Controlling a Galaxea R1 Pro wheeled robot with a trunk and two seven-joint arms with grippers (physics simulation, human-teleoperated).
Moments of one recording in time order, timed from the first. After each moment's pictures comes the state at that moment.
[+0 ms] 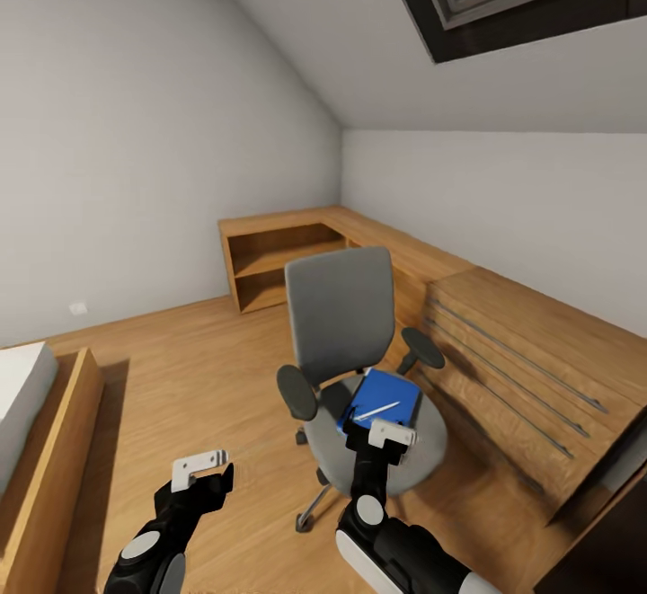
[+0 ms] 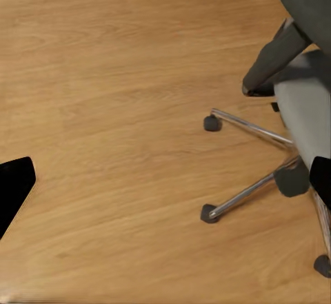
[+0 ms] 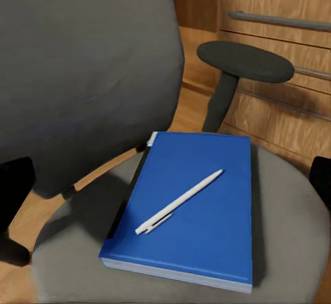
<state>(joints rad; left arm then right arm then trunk) 0.00 -0.10 -0.03 -1.62 0.12 0.53 0.24 -0.51 0.06 0.92 -0.92 -0.54 -0.33 -0.98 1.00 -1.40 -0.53</state>
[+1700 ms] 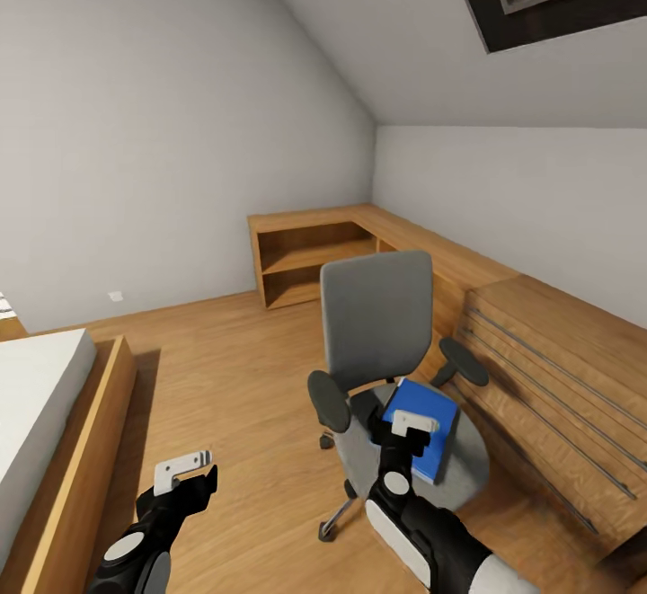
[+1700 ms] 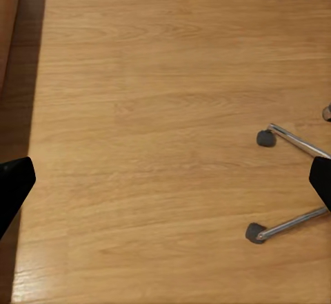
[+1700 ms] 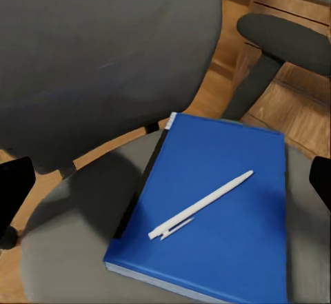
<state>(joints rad) 0.00 -0.09 0.04 -1.62 0.12 0.54 0.24 -0.53 0.01 0.76 -0.87 -0.55 -0.17 -0.86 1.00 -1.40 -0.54</state>
